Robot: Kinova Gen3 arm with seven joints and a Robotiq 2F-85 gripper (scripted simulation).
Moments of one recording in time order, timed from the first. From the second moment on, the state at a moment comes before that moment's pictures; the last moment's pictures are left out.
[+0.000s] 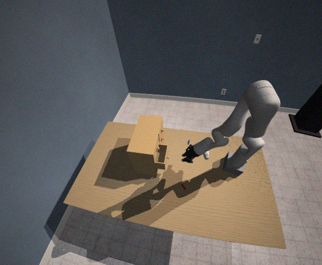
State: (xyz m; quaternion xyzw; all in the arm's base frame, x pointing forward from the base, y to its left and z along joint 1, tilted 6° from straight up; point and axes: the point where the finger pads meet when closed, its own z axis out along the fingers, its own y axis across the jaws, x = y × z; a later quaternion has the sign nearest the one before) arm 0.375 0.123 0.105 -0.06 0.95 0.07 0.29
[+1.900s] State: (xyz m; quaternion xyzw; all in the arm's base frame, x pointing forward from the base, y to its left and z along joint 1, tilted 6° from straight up) arm 0.354 0.118 0.122 -0.07 0.97 0.07 0.23
